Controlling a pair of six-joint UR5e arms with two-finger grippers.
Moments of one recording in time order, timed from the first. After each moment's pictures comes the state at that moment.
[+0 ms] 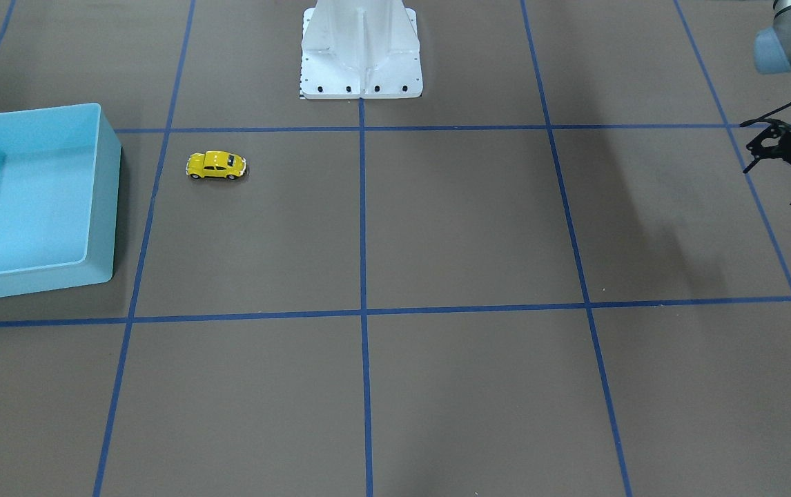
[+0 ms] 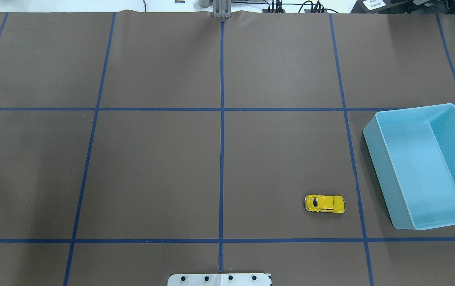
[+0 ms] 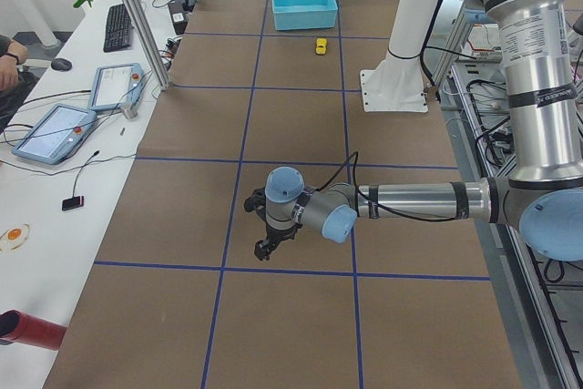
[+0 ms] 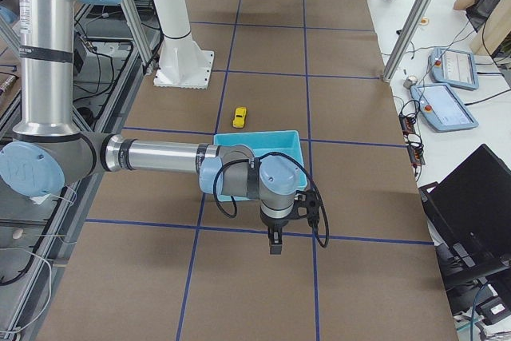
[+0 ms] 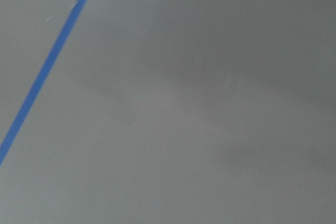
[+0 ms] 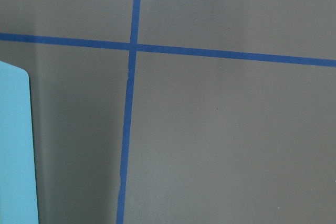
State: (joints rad) left arm -1.35 -1.36 -1.67 -1.97 -2.25 0.32; right arm 1.63 -1.66 1.66 -1.60 2.30 -0.14
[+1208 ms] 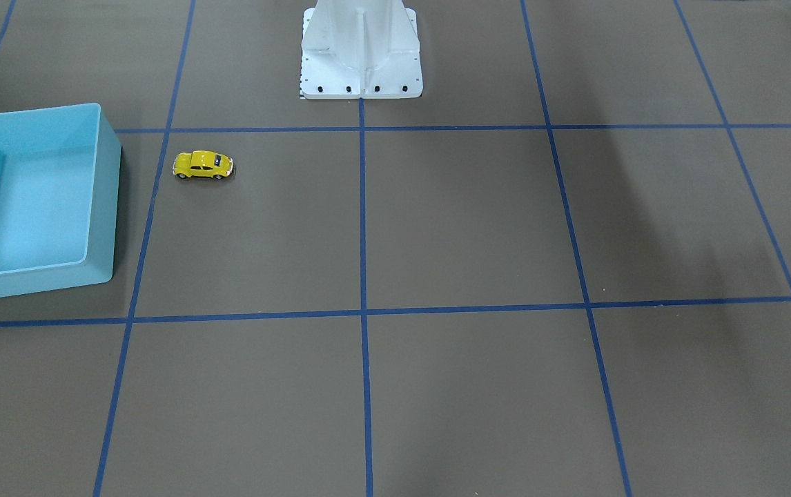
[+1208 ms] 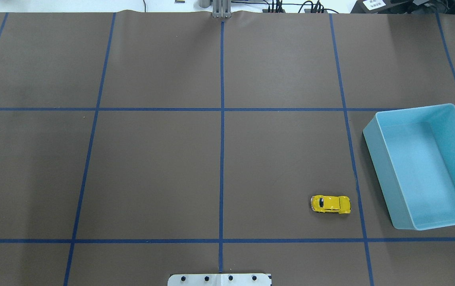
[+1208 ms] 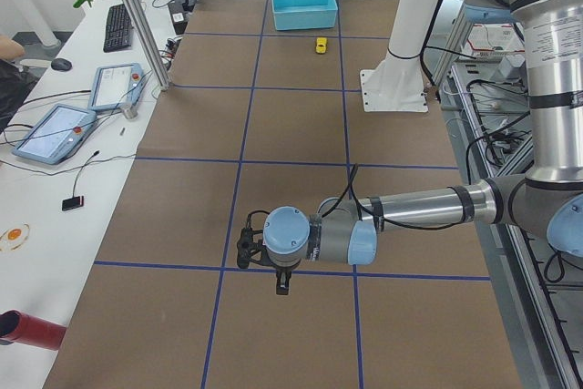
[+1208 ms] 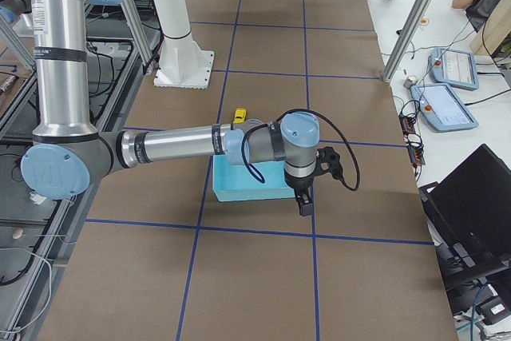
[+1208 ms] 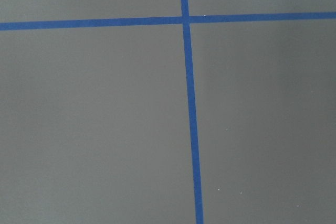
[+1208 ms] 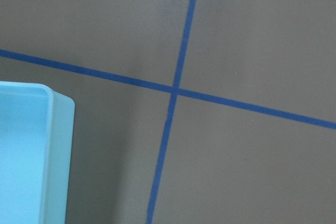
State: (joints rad) left arm -1.59 -1.36 -1.62 -1.80 -2.50 -0.01; right arm 1.53 -1.57 1.74 -1.55 2.29 -0.13
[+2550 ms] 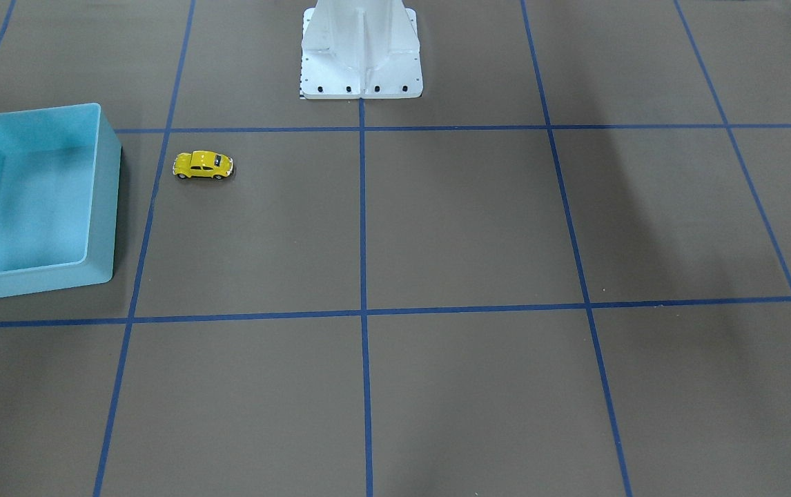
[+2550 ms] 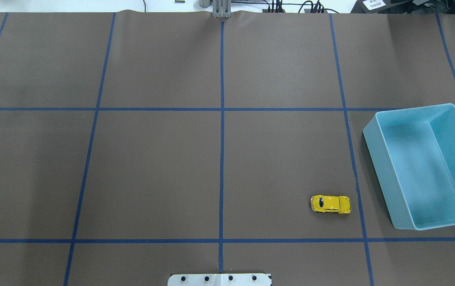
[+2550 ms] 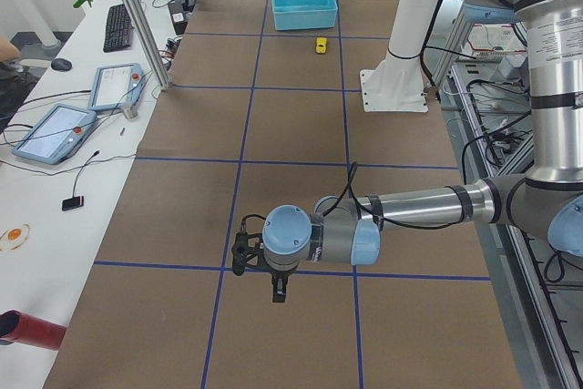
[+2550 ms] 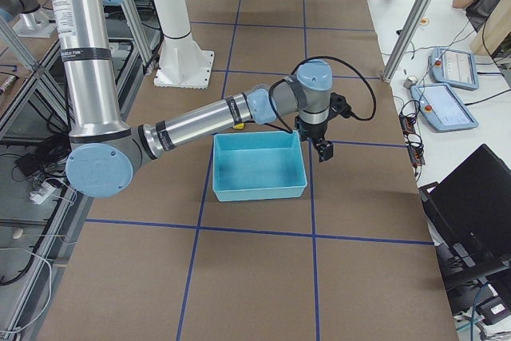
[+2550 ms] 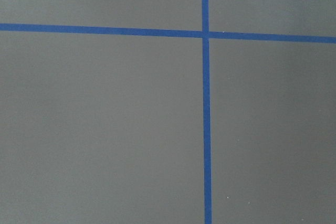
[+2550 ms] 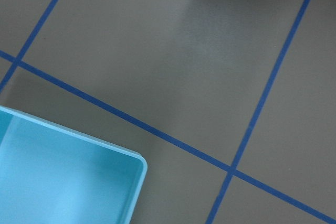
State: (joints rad) left arm -1.64 -1.40 -1.63 -1.74 -2.44 -0.02; right arm 1.35 -1.45 1.87 -1.57 2.28 -0.18
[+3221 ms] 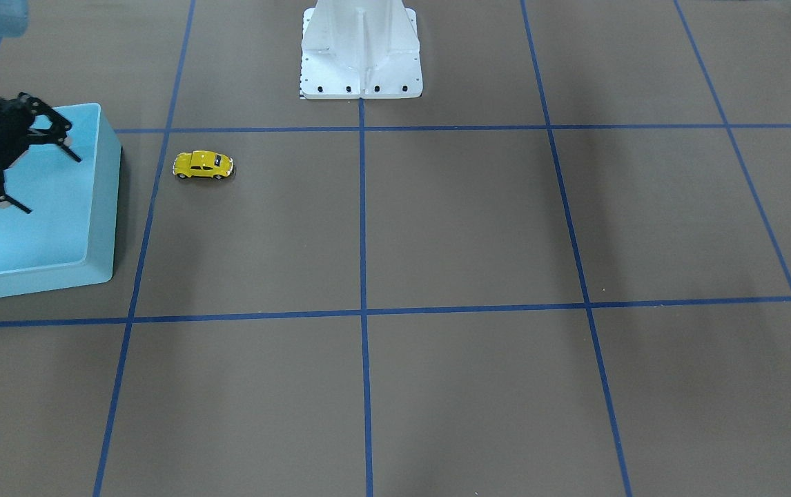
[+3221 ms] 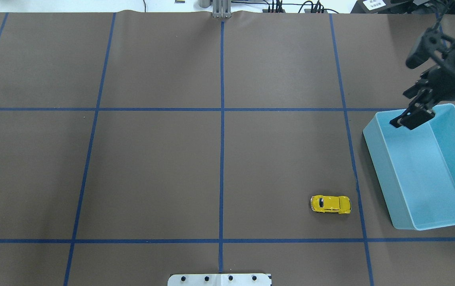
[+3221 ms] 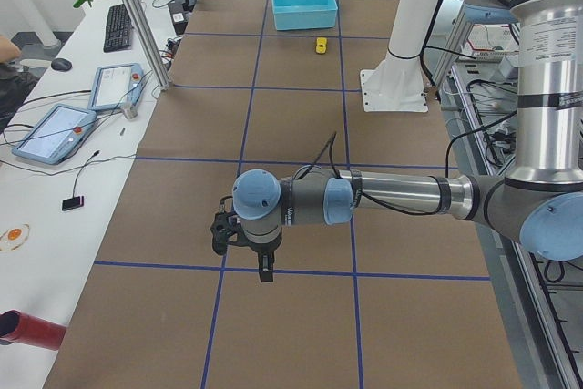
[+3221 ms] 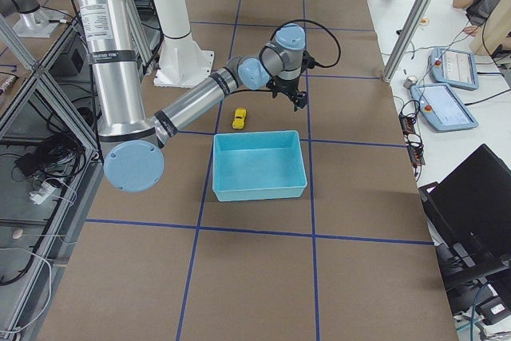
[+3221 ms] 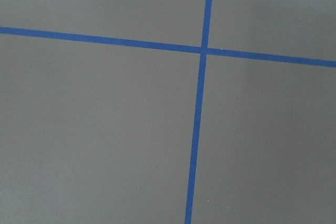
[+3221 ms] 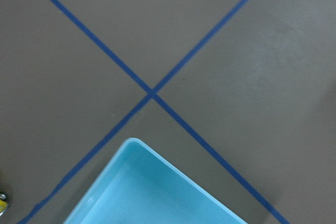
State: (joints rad) left arm -1.64 -1.49 -1.72 -1.47 -2.40 0.00; right arm 1.01 -1.41 2.06 -1.57 2.32 -0.20
